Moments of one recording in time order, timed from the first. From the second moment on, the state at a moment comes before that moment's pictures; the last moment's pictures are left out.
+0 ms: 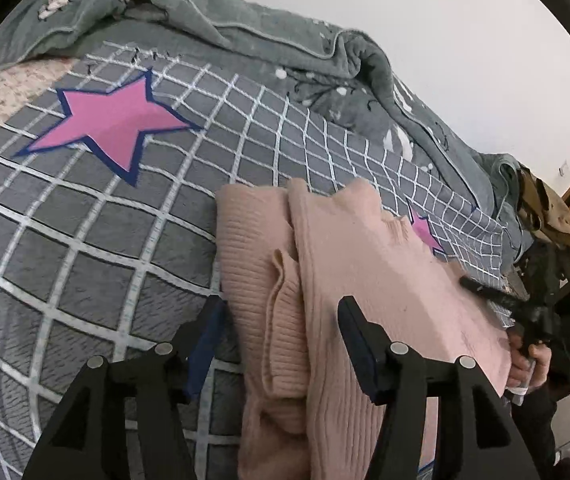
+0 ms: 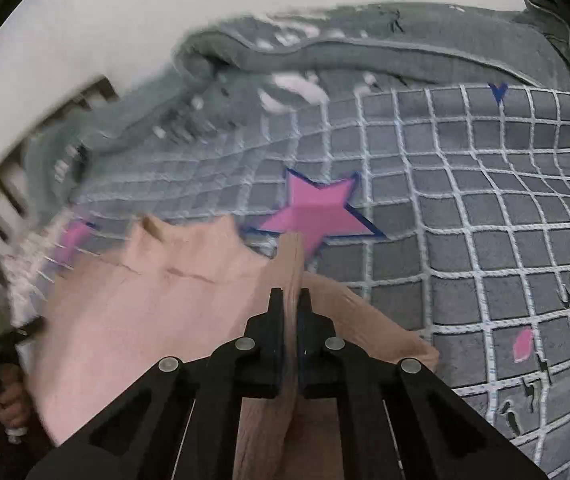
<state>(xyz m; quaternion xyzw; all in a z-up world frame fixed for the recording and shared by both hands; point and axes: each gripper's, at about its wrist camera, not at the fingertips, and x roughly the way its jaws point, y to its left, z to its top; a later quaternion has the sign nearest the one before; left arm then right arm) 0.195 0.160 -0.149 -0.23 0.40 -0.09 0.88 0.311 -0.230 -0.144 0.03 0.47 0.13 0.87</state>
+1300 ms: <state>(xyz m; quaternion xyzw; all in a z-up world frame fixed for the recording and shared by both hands) 0.204 0.137 -0.144 -0.21 0.45 -0.05 0.86 0.131 -0.077 -0.148 -0.06 0.33 0.08 0.94</state>
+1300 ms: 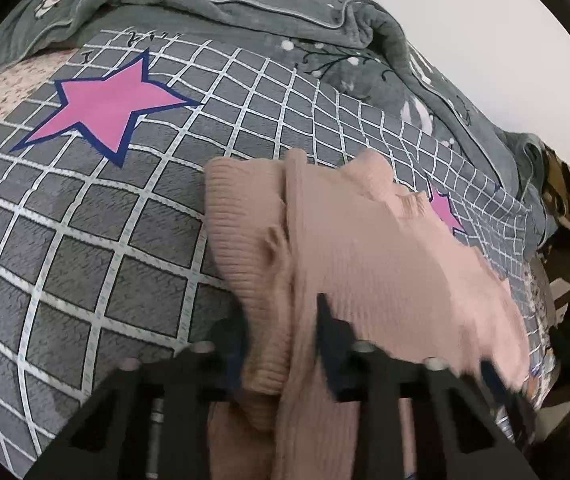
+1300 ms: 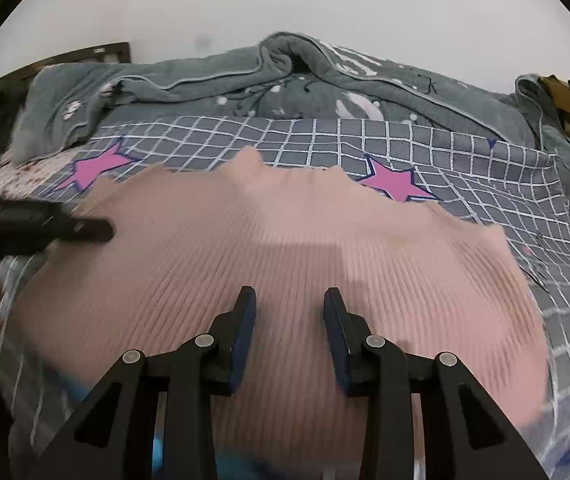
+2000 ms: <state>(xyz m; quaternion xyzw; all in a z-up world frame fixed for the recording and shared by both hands) 0.208 -0.036 -0.014 -0.19 0.44 -0.10 0.87 0.058 -0.264 -0.097 0.09 0.31 0.10 0.94</state>
